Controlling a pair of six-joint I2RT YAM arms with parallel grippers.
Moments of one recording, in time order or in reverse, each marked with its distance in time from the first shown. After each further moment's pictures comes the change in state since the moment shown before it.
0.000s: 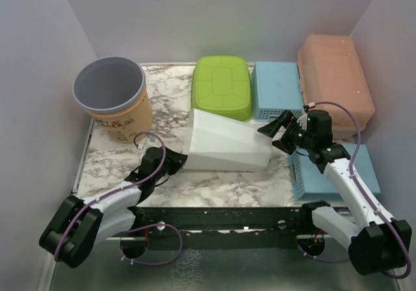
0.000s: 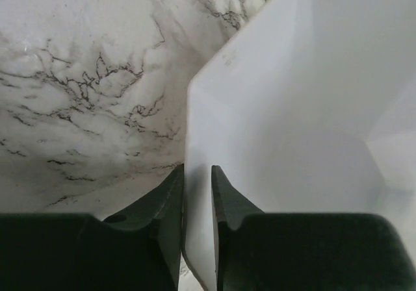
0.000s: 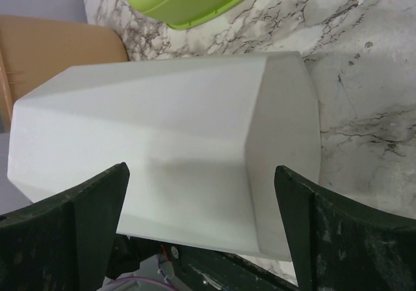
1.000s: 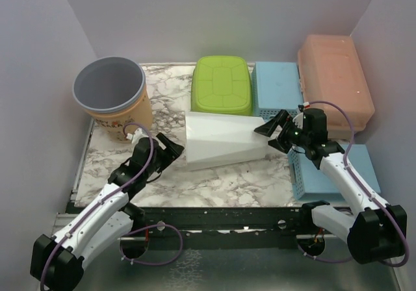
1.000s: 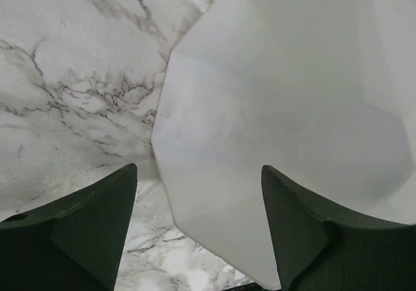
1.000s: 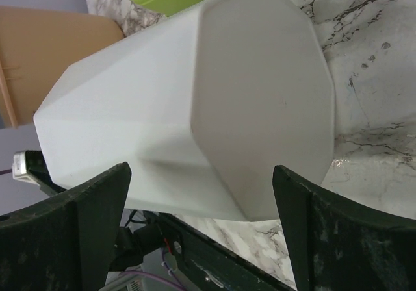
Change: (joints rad) left arm -0.003 -0.285 0.275 -0.677 -0.117 0.204; right arm 0.000 0.100 -0.019 0.104 -0.068 0.015
